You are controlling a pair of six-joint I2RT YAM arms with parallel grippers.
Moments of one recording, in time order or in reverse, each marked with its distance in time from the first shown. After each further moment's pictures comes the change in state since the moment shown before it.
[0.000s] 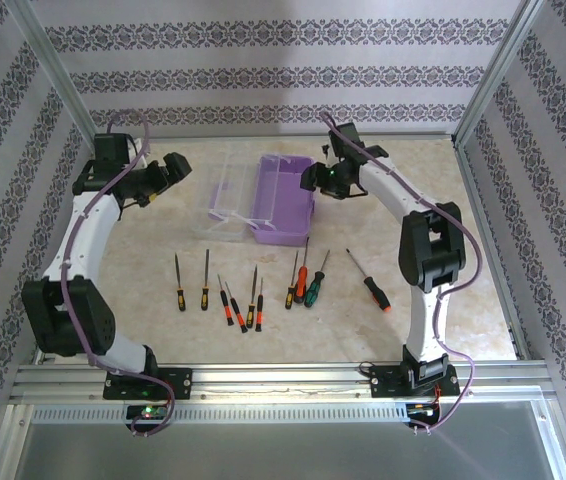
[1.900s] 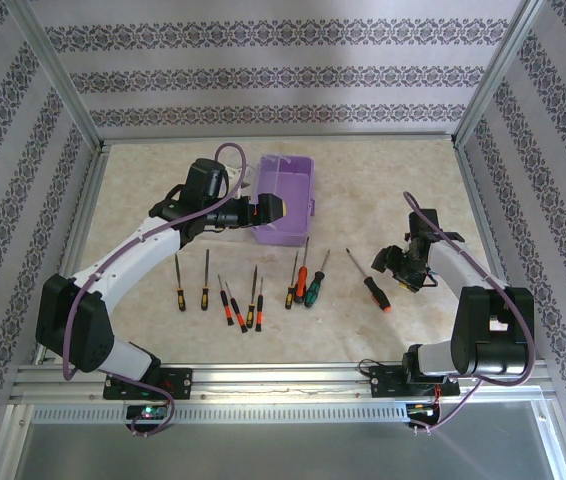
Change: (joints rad) left arm -0.533 -0.027 -0.198 0.308 0.134 -0.090; right arm -0.358 -0.641 -0.991 0.029 0.069 0.015
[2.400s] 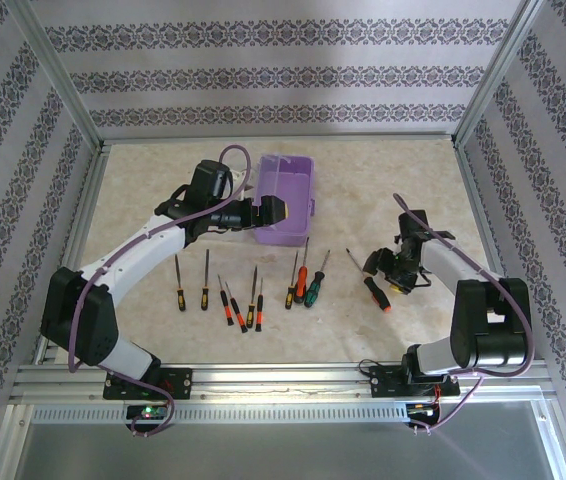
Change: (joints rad) left arm -0.005 0.040 0.000 0.005 0.003 -0.002; right arm 0.082 0.036 -0.002 0.007 -0.041 0.026
